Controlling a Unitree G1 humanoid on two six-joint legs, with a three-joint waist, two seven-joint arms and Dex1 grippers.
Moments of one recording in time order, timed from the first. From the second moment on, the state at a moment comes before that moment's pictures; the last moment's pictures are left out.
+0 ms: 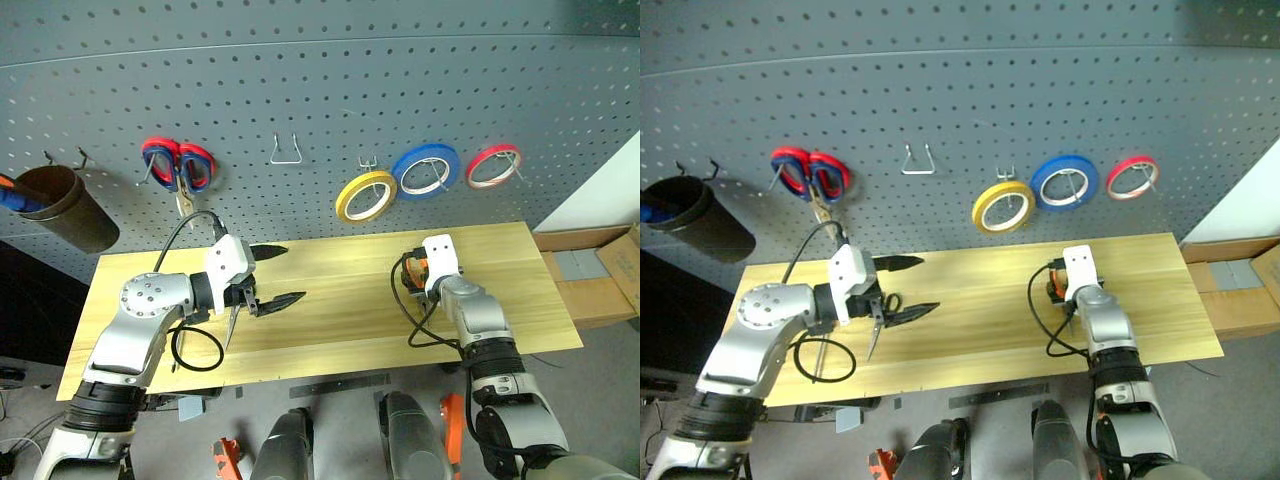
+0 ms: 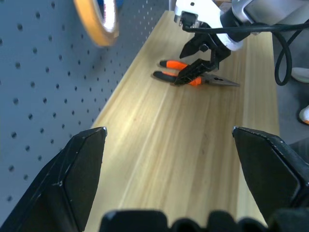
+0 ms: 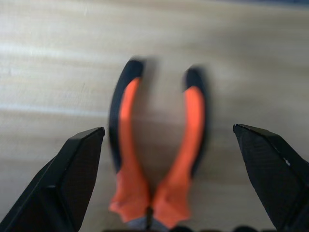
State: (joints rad) left arm -0.28 0.68 0.00 -0.08 -0.30 0.17 -1.03; right arm -0.57 -0.12 -0.07 0.41 -0.09 0.69 0.17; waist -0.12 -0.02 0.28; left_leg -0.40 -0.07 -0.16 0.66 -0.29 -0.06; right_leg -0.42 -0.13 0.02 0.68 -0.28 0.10
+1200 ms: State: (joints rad) left arm -0.10 0.64 0.18 -0.12 -0.38 0.15 -0.90; right arm -0.26 -0.19 0.14 -0.23 -0.06 0.85 0.24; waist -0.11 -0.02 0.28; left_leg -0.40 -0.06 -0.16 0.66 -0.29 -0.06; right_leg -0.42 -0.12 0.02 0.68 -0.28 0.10
